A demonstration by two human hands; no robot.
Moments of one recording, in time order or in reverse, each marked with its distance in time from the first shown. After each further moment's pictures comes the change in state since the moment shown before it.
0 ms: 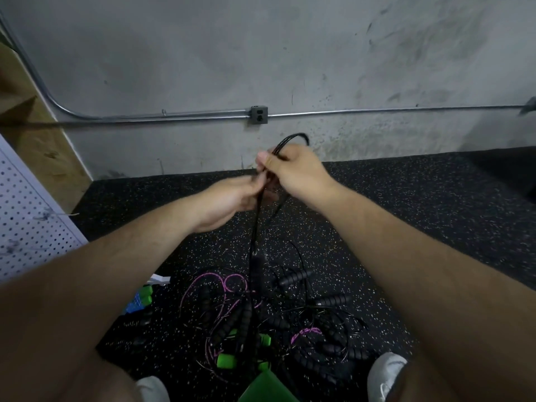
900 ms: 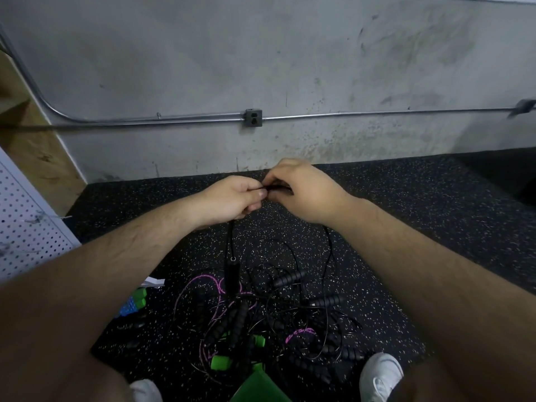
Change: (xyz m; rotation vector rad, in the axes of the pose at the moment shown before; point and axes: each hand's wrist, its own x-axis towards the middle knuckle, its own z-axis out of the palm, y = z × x) left_hand 0.006 0.009 0.014 0.298 0.048 0.057; right_hand -0.023 0.016 -0.034 -0.700 -0.135 -0.400
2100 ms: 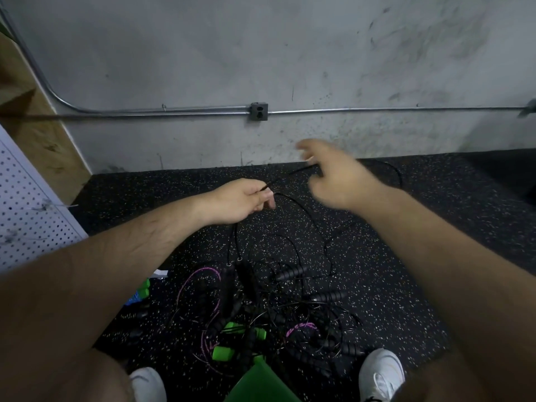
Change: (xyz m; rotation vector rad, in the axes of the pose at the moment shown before) left_hand 0.003 -0.018 0.005 0.180 -0.029 -0.001; right_hand -0.017 0.005 -0.027 0.021 -0.047 0.292
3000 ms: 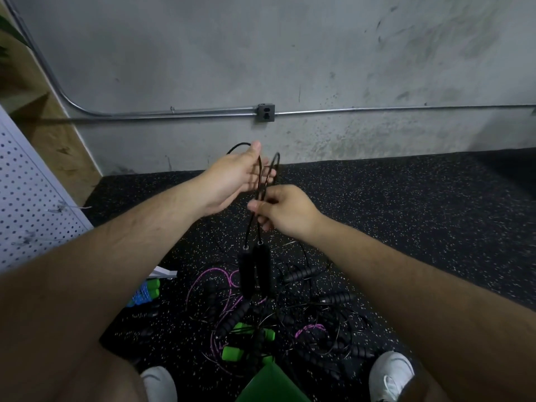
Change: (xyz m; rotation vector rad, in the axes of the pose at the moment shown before) left_hand -0.008 0.018 -0.026 -0.639 0.228 -0.080; right_hand 0.009 -0.049 0.088 0.658 -0.162 0.135
